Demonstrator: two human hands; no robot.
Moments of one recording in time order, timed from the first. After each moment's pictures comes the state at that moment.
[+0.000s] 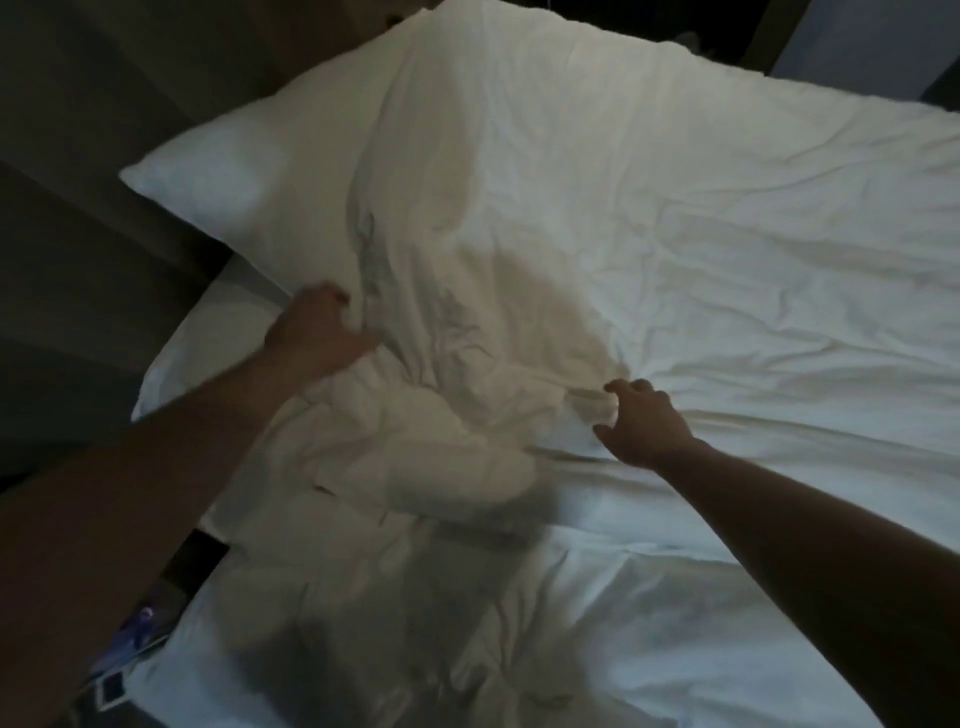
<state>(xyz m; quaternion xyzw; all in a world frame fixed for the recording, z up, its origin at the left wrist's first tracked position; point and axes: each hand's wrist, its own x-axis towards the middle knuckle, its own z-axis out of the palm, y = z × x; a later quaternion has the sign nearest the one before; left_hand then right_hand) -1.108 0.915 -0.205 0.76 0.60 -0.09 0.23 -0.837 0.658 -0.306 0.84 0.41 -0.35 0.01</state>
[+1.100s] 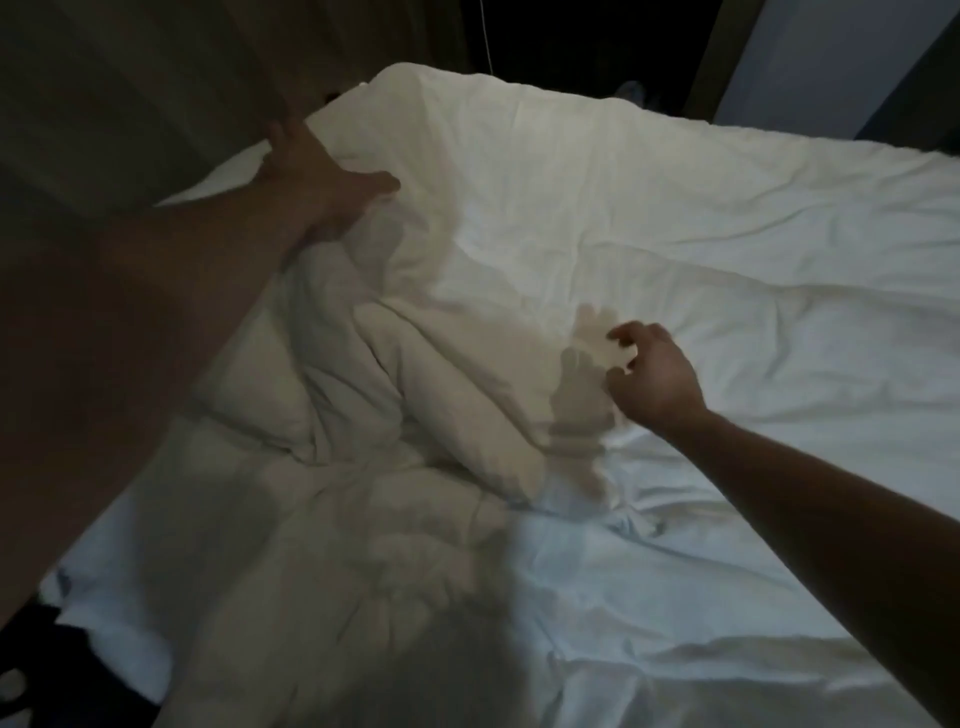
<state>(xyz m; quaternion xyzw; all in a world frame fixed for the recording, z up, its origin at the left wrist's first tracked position) -0.901 1.081 -0.157 0.77 0.62 0.01 0.14 -0.728 0.754 -0.307 0.87 0.35 -0.23 -0.27</state>
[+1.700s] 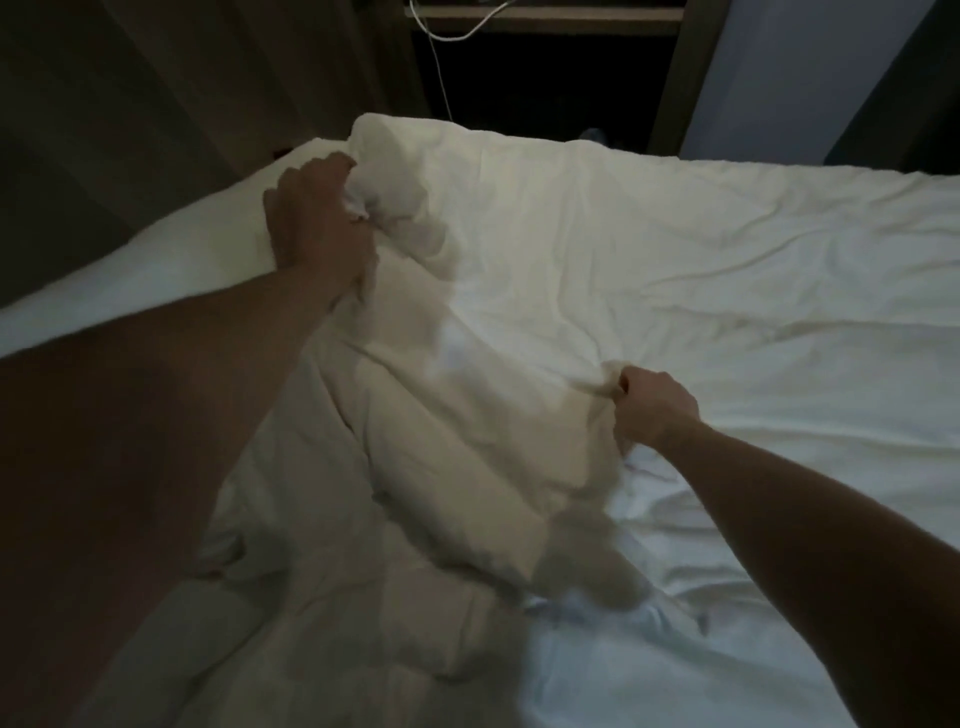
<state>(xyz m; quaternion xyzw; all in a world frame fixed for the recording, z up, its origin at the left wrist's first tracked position) -0.841 1.110 -0.240 0.87 0.42 0.26 -0.02 -0.664 0.808 -0.391 0.92 0.30 -0.22 -0.08</state>
